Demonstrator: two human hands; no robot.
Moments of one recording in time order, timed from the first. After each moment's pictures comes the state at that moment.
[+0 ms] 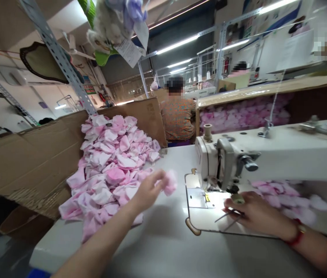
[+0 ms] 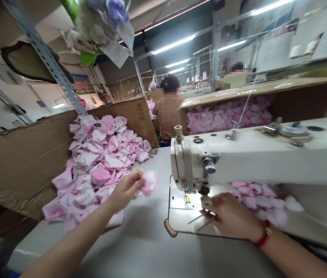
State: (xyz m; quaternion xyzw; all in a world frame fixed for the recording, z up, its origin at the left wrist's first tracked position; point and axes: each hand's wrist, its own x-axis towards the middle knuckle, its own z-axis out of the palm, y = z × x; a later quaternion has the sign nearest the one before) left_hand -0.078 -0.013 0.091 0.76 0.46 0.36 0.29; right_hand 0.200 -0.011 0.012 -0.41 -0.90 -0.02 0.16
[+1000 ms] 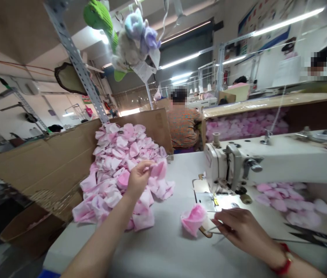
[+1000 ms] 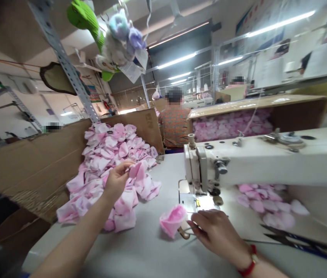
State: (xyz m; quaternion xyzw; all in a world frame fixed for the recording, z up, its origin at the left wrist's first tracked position) left_hand -0.139 0.001 0.114 0.72 0.49 0.48 0.09; right_hand 0.145 -0.045 0.011 -0.31 -0.88 0.08 0.35
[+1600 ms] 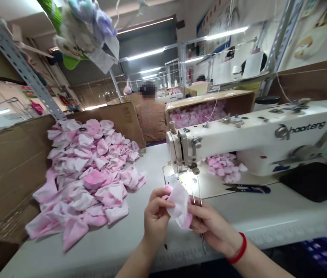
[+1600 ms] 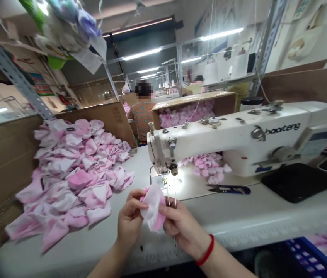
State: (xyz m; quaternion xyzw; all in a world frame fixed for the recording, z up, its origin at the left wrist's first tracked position) left_hand -0.017 -0.096 0.033 0.63 0.28 0.60 0.40; right_hand 0.130 -0.109 0.033 -0.35 -0.42 0.70 0.47
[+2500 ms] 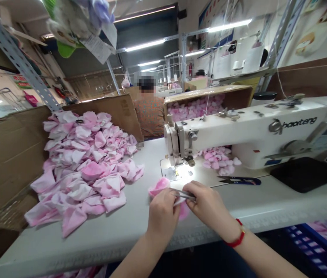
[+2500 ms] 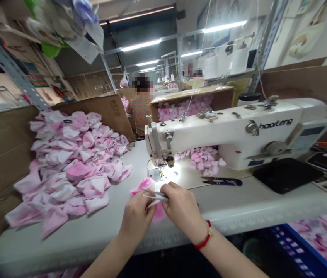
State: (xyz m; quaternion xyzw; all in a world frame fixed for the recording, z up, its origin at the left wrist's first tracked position) left_hand 0.005 -0.113 0.044 0.82 0.45 0.35 0.01; right_hand 0.152 -0.116 0.051 -0.54 -0.74 0.16 0.37
